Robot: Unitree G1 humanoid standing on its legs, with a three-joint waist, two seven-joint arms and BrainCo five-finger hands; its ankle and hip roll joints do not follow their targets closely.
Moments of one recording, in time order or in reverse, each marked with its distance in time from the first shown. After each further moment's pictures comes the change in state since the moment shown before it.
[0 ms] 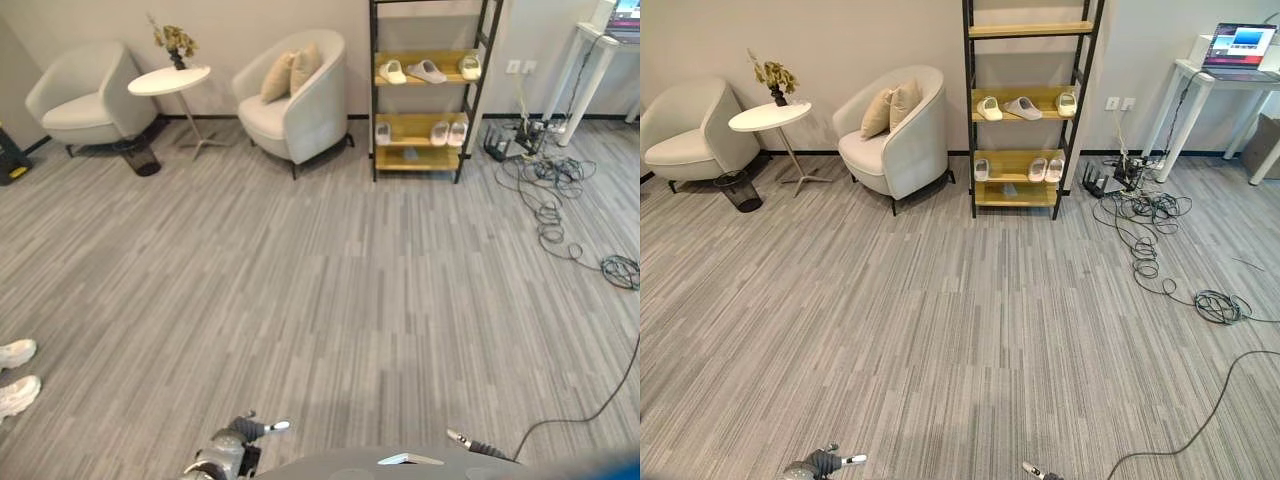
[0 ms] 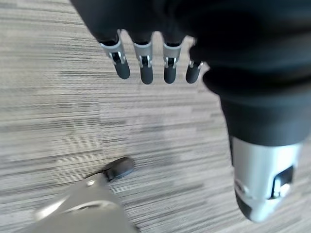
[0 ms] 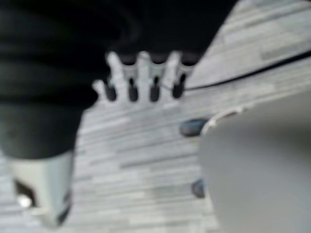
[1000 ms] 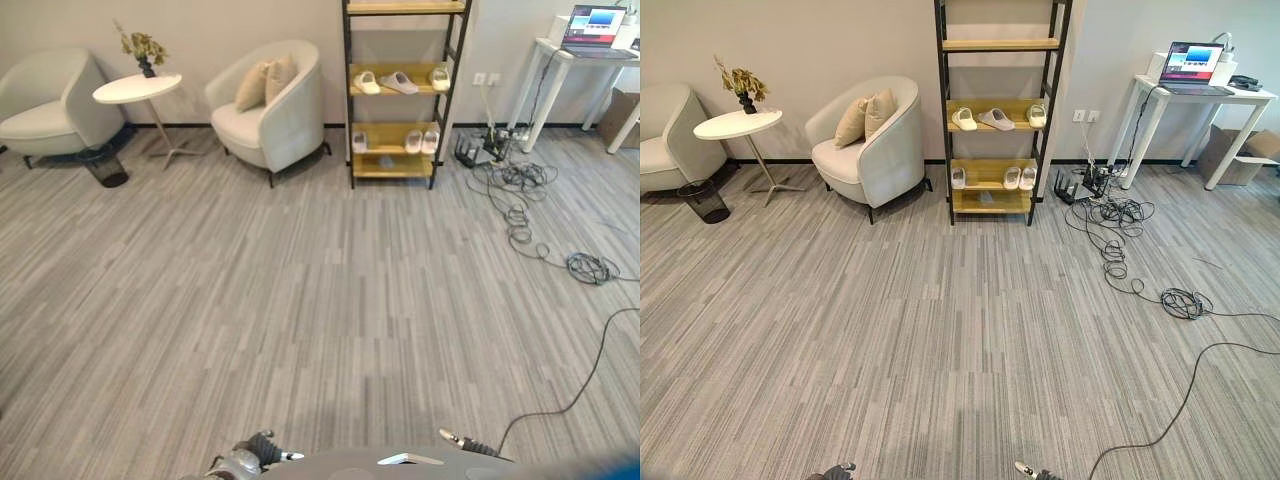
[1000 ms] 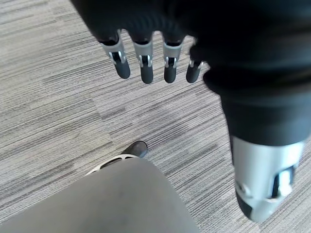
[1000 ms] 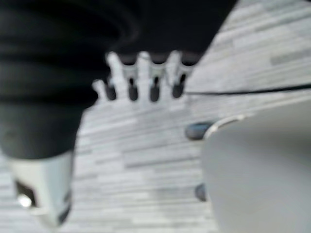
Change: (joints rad) left arm -0.016 -0.031 -0.147 0.068 0.085 0.008 -0.005; right arm 0.003 0.011 0.062 -0.014 -0.001 0.006 0.024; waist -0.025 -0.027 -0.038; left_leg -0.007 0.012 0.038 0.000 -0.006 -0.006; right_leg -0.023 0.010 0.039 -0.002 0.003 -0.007
